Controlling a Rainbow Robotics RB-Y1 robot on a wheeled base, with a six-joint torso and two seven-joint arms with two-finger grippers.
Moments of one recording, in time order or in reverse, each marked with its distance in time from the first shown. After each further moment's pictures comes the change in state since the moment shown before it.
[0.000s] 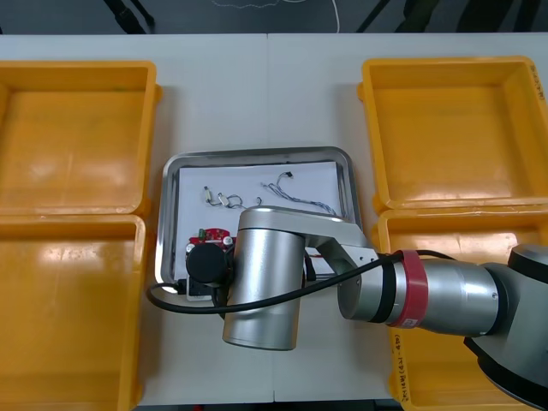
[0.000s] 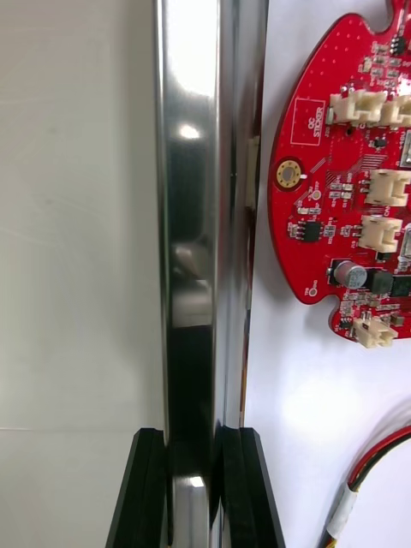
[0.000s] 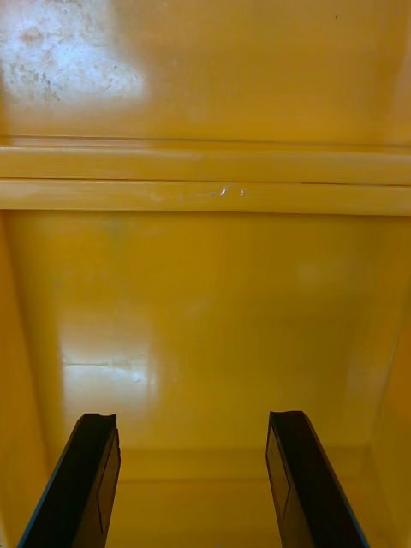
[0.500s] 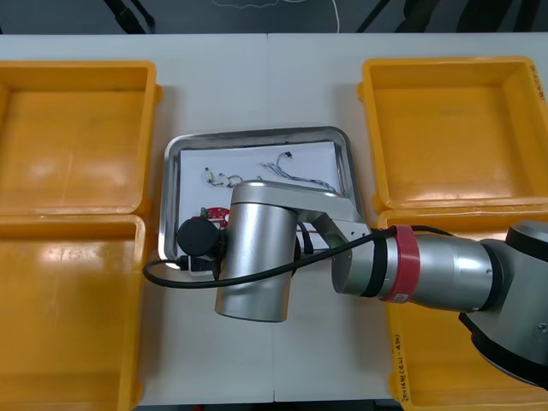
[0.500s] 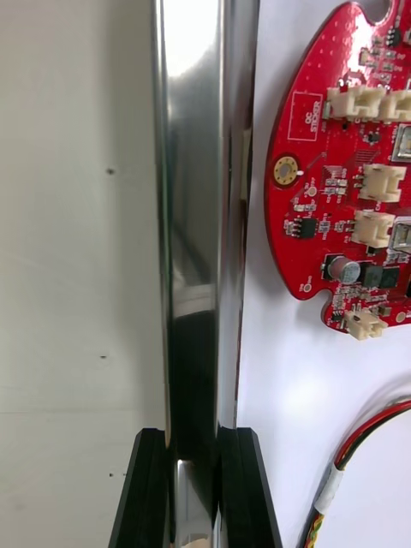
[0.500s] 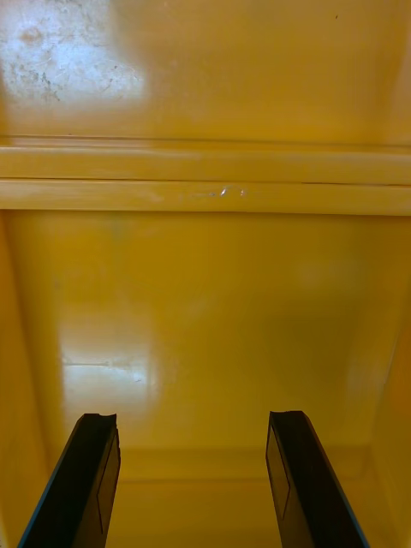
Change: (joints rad) right arm -0.088 0.005 -0.012 0.075 0.001 0.005 0.032; left arm 0.000 0.000 0.000 0.000 0.000 0.000 0.000
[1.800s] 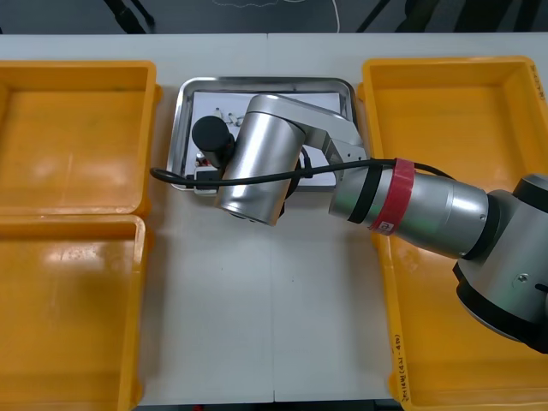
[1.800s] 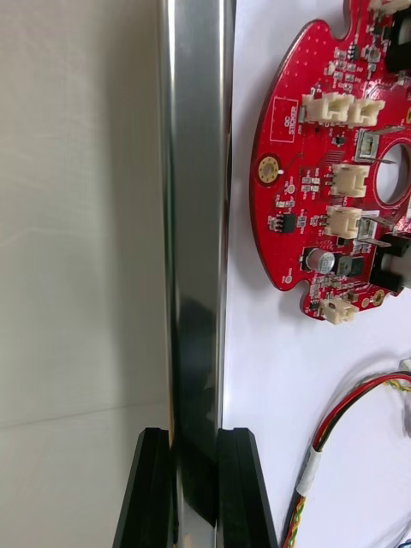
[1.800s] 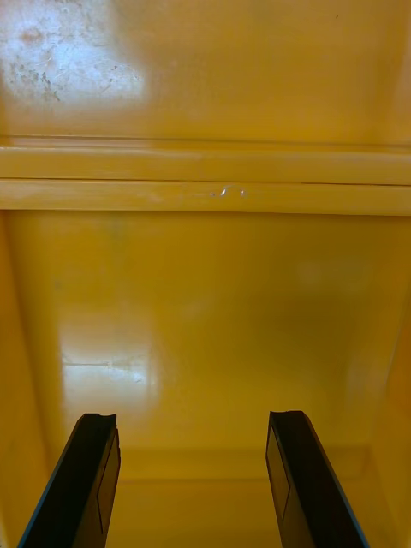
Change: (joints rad) right arm -0.150 0.009 -0.129 0.290 0.000 -0.186 0.119; left arm 0.000 0.000 0.000 0.000 0.000 0.000 0.000
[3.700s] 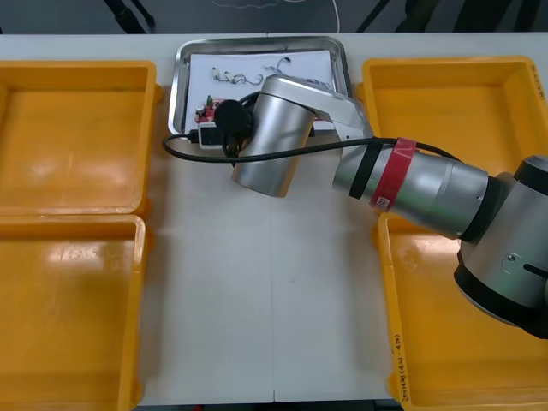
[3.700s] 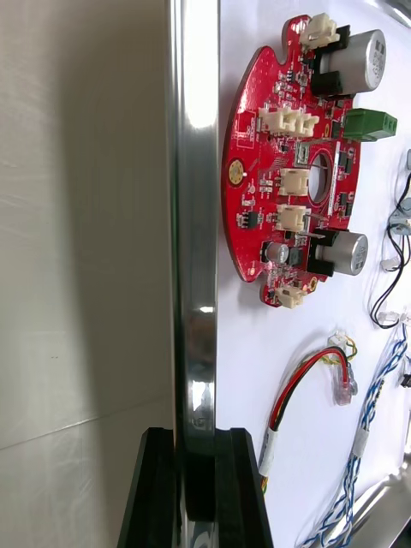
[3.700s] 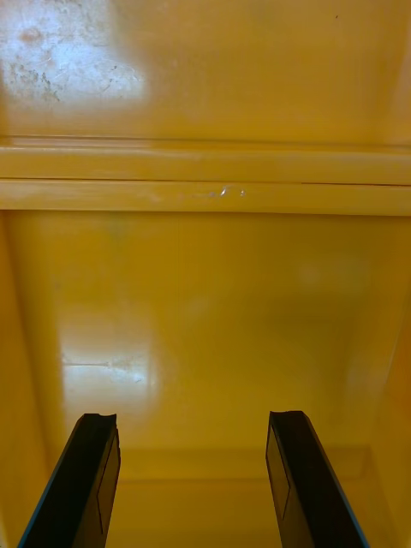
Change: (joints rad) right arm -0.059 0.000 0.000 0.208 0.188 -0.324 0.064; left arm 0.000 0.000 0.000 0.000 0.000 0.000 0.000
